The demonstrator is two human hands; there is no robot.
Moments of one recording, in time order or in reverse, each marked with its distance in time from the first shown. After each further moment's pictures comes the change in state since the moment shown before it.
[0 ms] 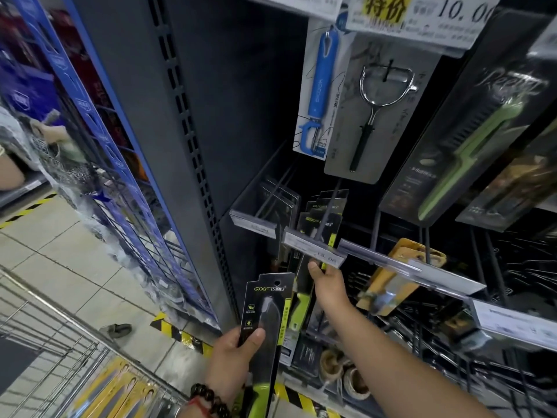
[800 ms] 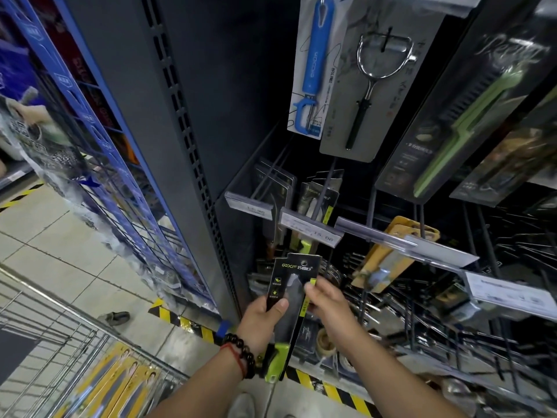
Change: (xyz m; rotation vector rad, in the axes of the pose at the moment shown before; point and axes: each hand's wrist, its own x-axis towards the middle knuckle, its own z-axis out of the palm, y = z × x) left_hand 0.025 0.001 0.034 0.106 -0.269 0.081; right_hand -0.080 0.023 -0.024 0.123 -0.271 0.048
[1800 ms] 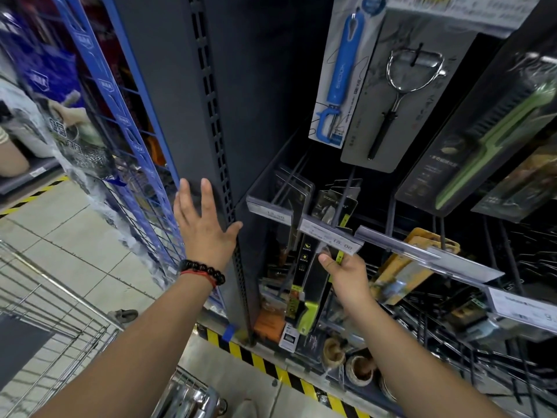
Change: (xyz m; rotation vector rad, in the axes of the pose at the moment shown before) left_hand 0.053 0.102 -0.113 0.792 0.890 0.642; right_hand 0.046 -0.045 0.009 -0.236 0.269 -0.263
